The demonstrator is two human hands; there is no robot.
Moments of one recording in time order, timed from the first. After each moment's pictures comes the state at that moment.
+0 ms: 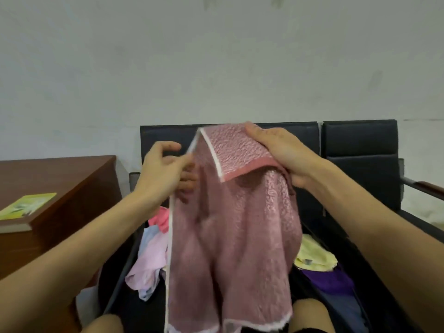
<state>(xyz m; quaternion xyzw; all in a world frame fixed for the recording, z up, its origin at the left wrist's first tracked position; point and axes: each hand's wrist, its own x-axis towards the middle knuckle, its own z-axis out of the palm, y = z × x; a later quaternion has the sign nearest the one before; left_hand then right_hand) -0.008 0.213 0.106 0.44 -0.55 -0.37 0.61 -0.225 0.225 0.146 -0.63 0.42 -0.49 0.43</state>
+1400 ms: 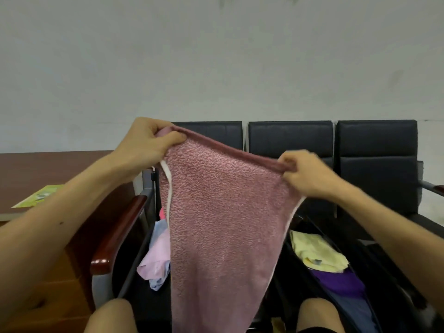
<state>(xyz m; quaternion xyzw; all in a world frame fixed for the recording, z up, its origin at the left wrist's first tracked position) 0.047 0.206 0.144 0.47 -0.71 -0.17 0.50 -0.265 0.202 0.099 -0.73 0.61 -0.30 0.02</state>
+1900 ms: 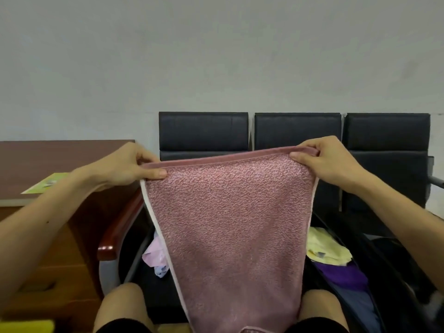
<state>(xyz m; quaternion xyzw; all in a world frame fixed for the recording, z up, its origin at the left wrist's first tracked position) 0.120 0.192 0.099 0.52 -0.76 -0.24 0.31 -0.281 0.205 0.101 -0.73 0.56 -0.39 0.10</state>
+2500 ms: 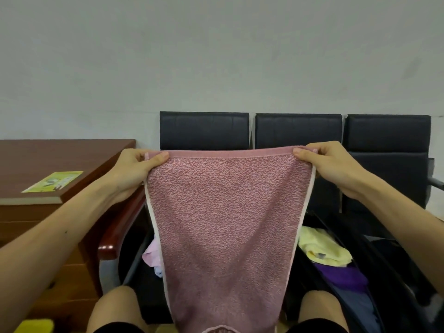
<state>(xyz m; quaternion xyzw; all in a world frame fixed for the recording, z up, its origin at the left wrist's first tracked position) 0.103 0.177 0.069 0.49 -0.56 -0.38 0.54 -0.282 0.210 0.098 -0.68 0.53 -0.44 0.25</state>
